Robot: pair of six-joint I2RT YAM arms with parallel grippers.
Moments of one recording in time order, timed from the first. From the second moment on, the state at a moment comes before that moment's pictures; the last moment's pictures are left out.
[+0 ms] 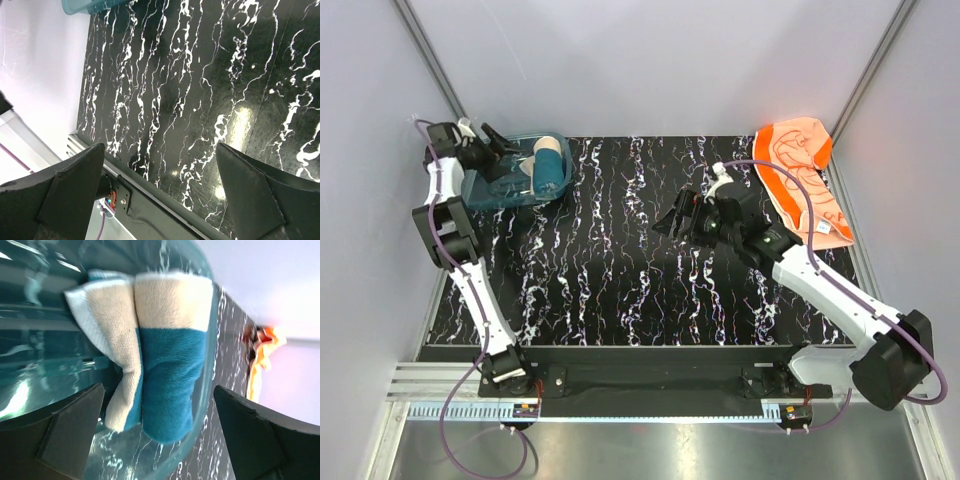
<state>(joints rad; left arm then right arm) 0.37 2.45 2.17 -0.49 0.81 -0.54 0.62 1.24 1.03 -0.27 -0.17 0.77</state>
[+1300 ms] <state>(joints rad) -0.11 0.86 0.72 -0.56 0.54 -0.34 -0.22 2.20 1.97 -0.91 0.22 0.52</state>
